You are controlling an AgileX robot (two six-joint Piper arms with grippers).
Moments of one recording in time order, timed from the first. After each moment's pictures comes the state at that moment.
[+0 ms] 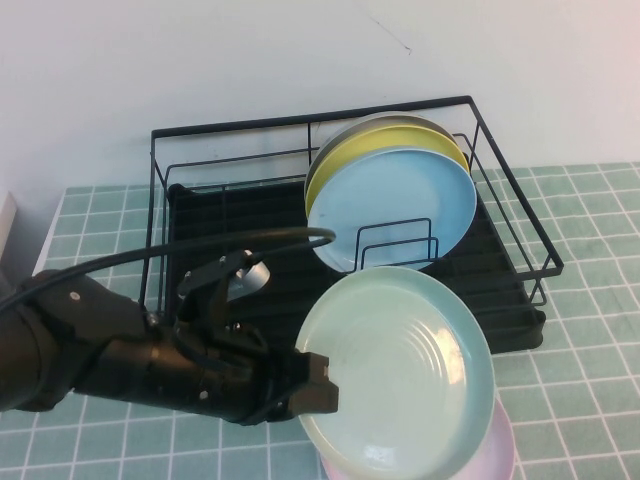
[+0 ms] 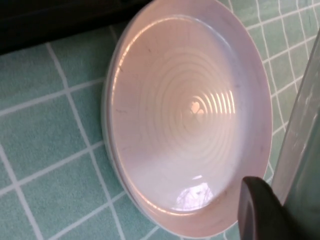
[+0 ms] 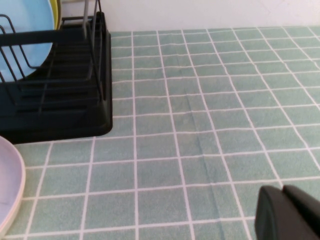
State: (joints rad) right arm 0.00 -0.01 0.02 0.01 0.41 0.00; left arm -0.42 1.46 -0.78 -1.14 0.67 0.53
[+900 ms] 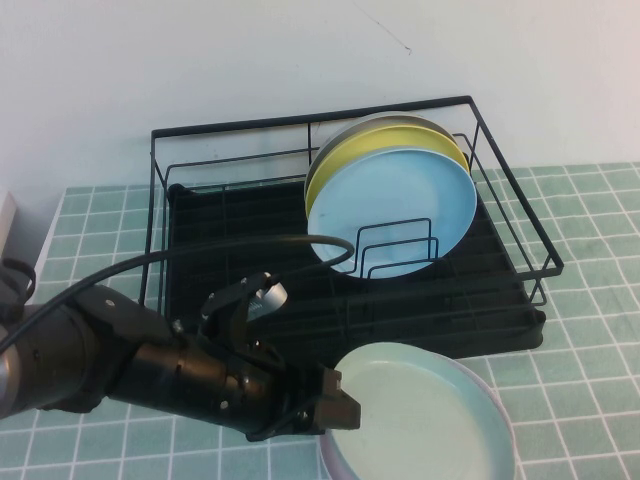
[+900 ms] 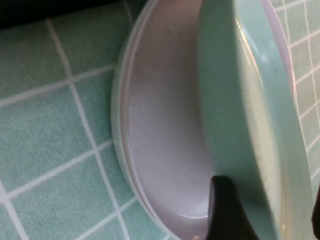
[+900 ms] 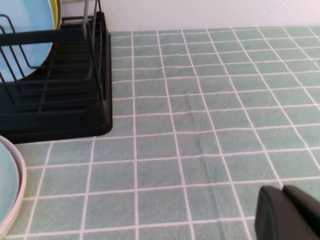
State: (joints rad) right arm 0.00 -0.01 0.02 0.01 0.41 0.00; left arm -0.42 1.59 -0.78 -1.27 0.68 0.67
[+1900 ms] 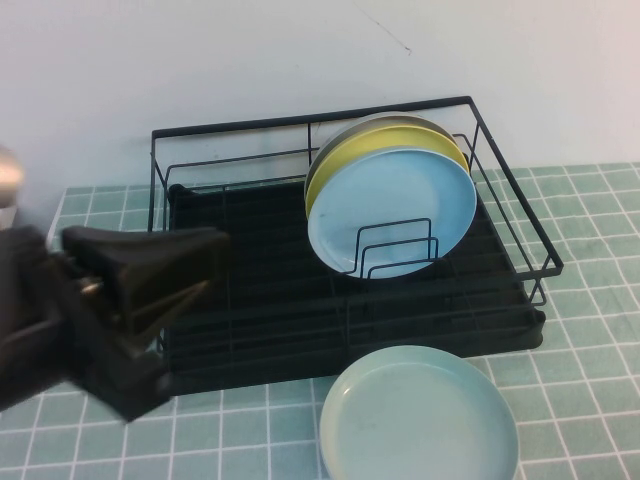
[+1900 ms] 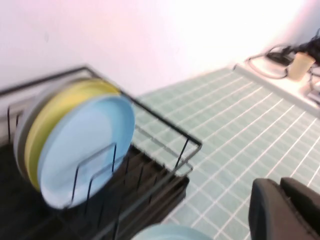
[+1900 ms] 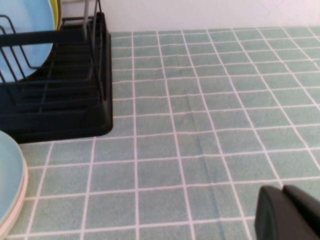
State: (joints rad) right arm 0.00 -0.01 0.02 0.01 0.41 0.00; left arm -0.42 0.80 -0.78 -1.04 0.49 0.74
